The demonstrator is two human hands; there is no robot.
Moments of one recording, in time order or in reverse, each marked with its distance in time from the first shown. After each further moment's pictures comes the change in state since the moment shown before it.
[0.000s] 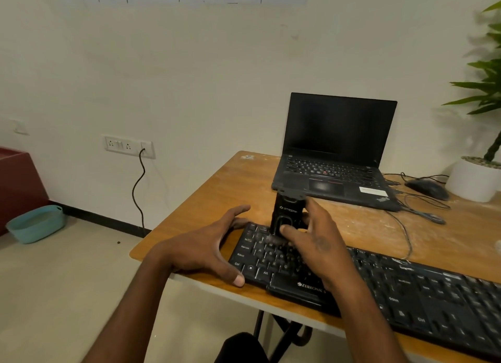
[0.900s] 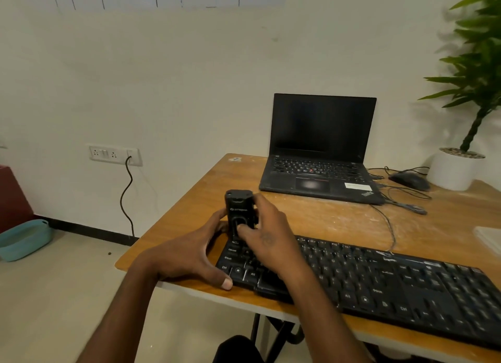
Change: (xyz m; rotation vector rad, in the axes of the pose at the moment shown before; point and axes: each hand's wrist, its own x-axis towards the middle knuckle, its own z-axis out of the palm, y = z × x) left_hand 0.000 0.002 0.000 0.004 0.029 -0.001; right_hand 0.011 -0.016 0.037 -0.137 -0.077 -0.075
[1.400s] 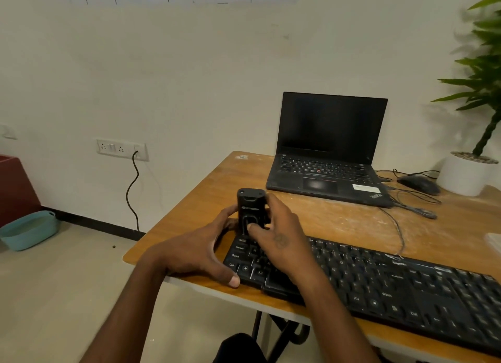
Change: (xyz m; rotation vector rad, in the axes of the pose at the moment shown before) left_hand -0.001 0.002 0.001 -0.005 -0.005 -0.002; right_hand -0.003 0.005 -0.003 0.002 0.005 -0.013
